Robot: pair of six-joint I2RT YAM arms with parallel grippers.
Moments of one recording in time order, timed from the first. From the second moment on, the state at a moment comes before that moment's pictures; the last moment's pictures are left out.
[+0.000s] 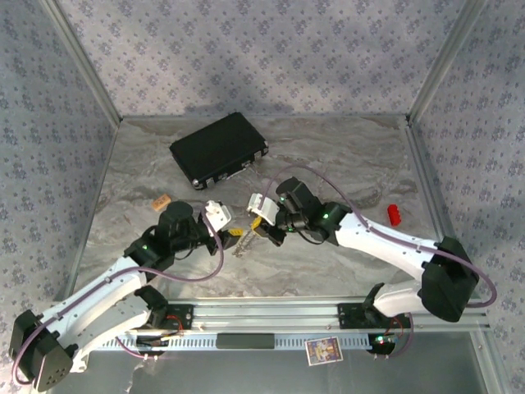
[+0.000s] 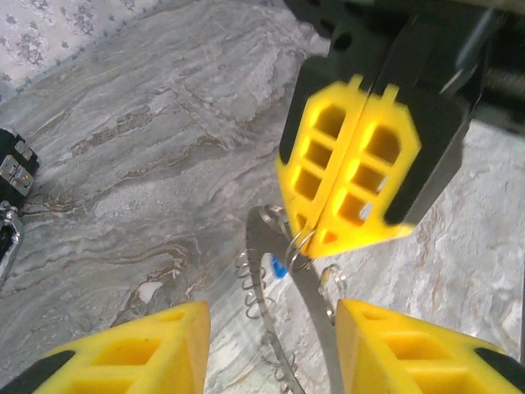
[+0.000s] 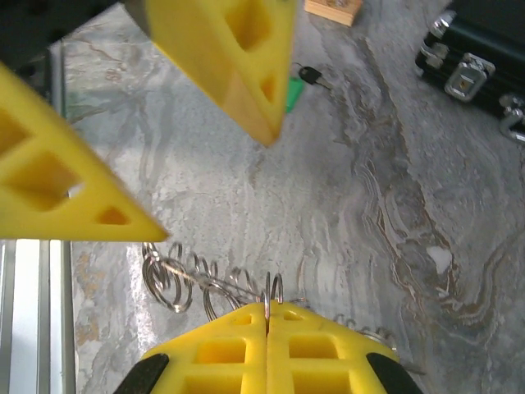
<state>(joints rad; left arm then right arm) -0.71 0.80 0.53 -0.17 0.33 0.22 0.87 1.33 0.95 -0.32 -0.35 -0.29</state>
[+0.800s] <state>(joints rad) -0.72 0.89 0.51 -0.09 0.54 0.33 0.90 1.20 0.84 -0.31 -0.46 -0.52</state>
